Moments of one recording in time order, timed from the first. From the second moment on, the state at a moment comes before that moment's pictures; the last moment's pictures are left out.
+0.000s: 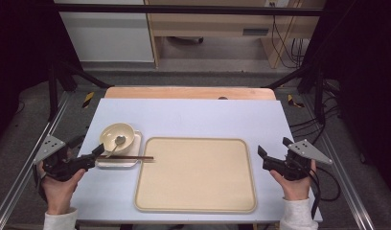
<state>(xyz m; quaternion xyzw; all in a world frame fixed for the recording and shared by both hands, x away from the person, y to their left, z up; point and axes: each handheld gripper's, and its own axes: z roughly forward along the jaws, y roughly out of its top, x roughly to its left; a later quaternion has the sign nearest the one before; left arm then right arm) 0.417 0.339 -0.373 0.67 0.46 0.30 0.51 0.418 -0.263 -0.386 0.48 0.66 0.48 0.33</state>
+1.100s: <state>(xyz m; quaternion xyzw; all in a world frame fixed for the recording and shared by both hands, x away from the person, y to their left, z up) 0.423 0.365 -0.421 0.76 0.43 0.26 0.40 0.420 -0.259 -0.392 0.49 0.66 0.47 0.32</state>
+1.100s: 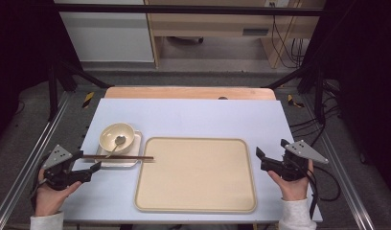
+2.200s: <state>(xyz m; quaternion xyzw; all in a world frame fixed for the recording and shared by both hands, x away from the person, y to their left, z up) 0.456 0.348 -0.450 0.81 0.41 0.27 0.33 0.423 -0.252 -0.396 0.49 0.67 0.46 0.32</state>
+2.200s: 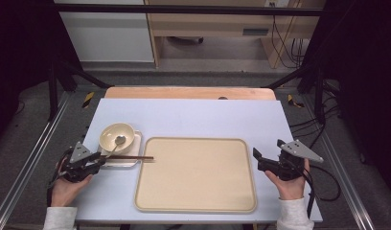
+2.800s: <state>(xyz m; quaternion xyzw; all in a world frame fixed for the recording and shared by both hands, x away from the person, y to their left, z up) 0.466 0.345 -0.457 0.82 0.39 0.26 0.32 0.424 -0.252 -0.397 0.49 0.67 0.46 0.31</state>
